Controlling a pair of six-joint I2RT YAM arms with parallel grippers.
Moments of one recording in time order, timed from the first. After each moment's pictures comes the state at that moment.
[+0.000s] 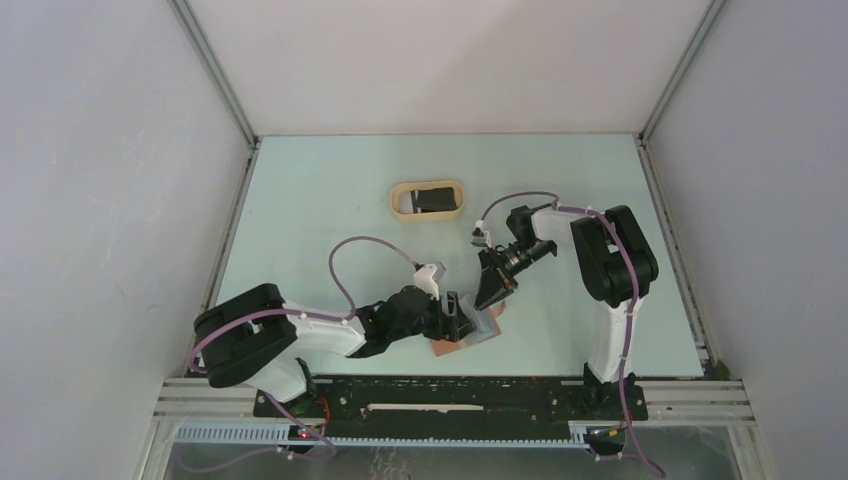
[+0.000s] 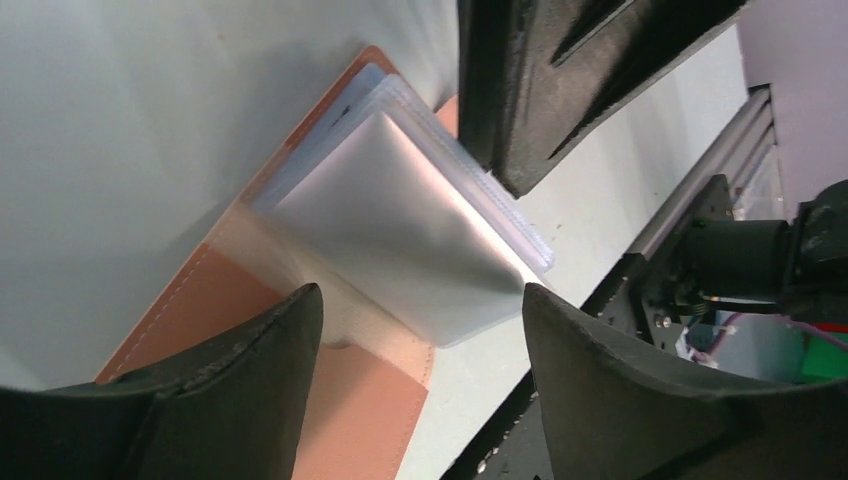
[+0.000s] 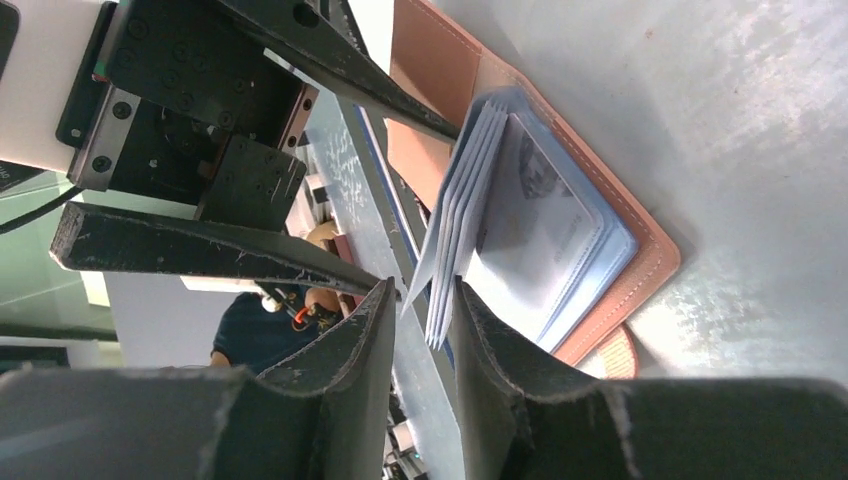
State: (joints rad) left arm -1.06 1.48 0.44 0.52 -0.04 -0.83; right arm 0.35 2.01 1.17 -0.94 -1.12 -0.30
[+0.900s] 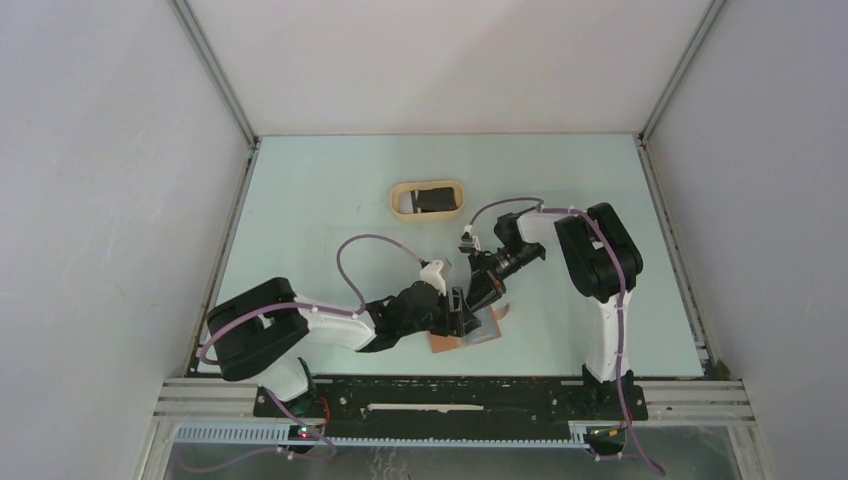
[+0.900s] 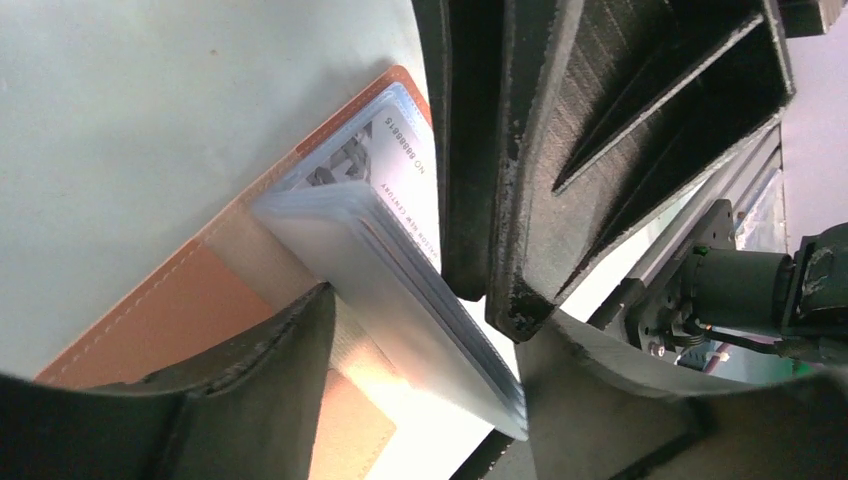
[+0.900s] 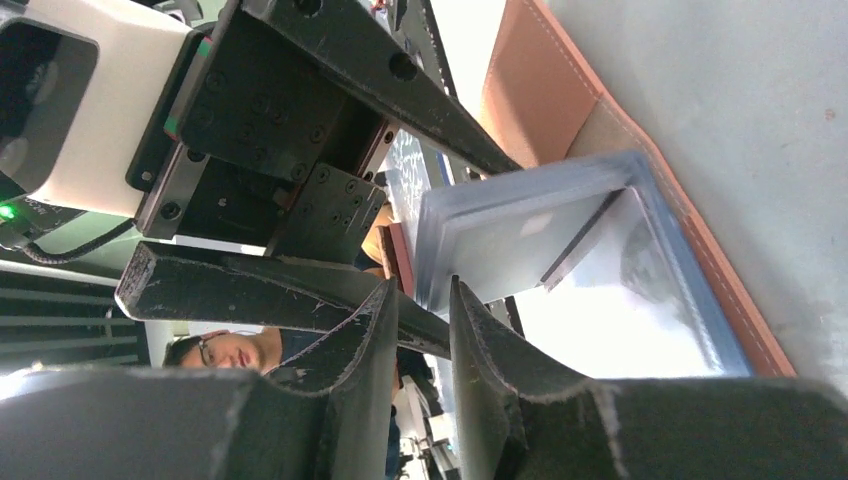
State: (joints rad) left arm -1.06 1.55 0.51 0.48 -0.05 -0.87; right arm 0.41 2.09 1.21 -0.99 -1.28 -0.32
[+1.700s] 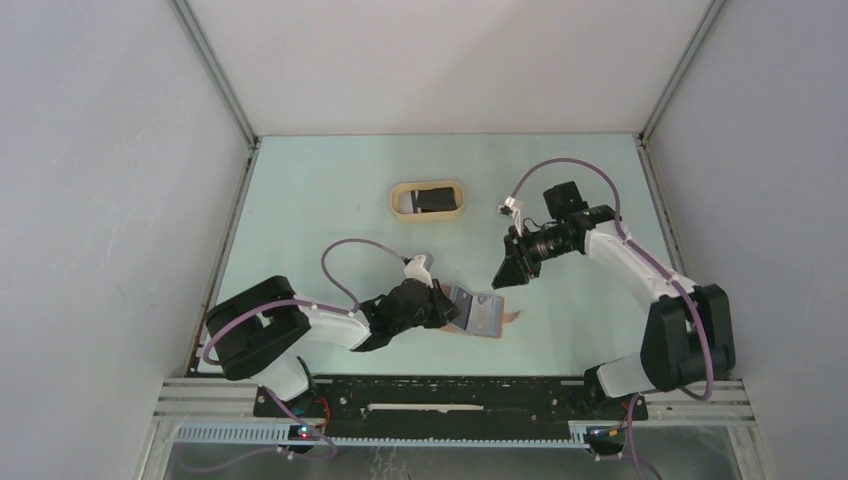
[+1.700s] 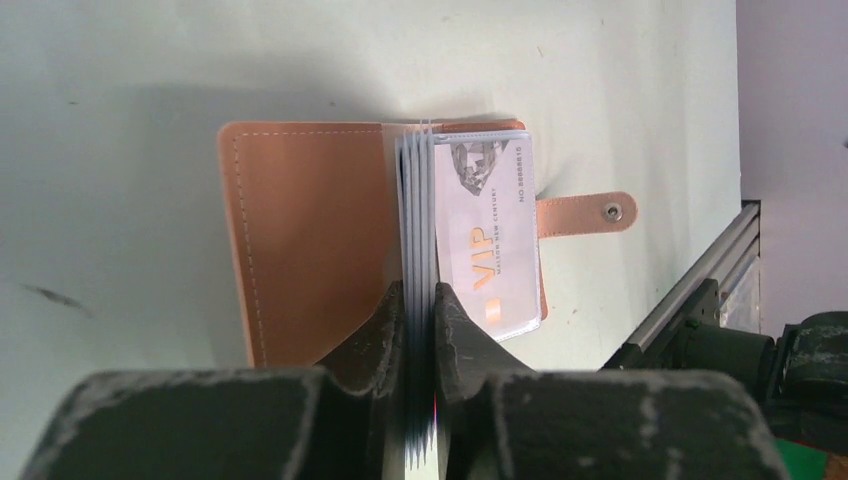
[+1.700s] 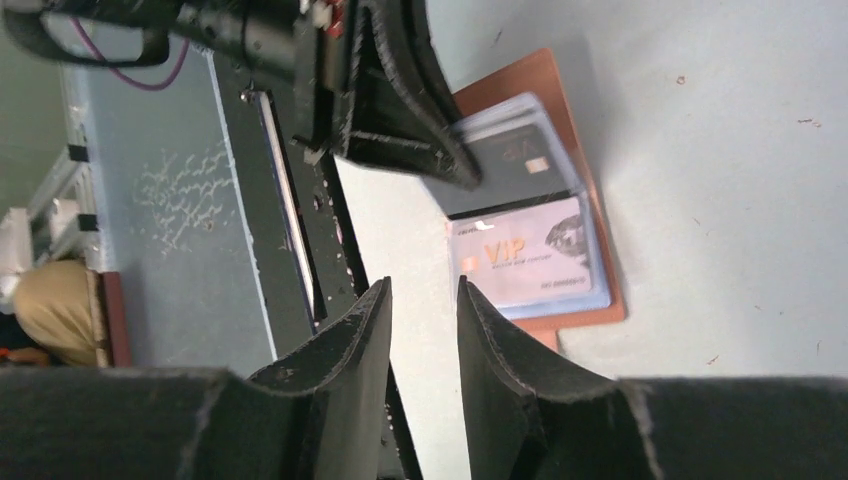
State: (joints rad) left arm -1.01 1.55 0.47 0.53 -0.11 -0.96; right arm 0.29 1.49 1.07 -0.81 -0.98 -0.41
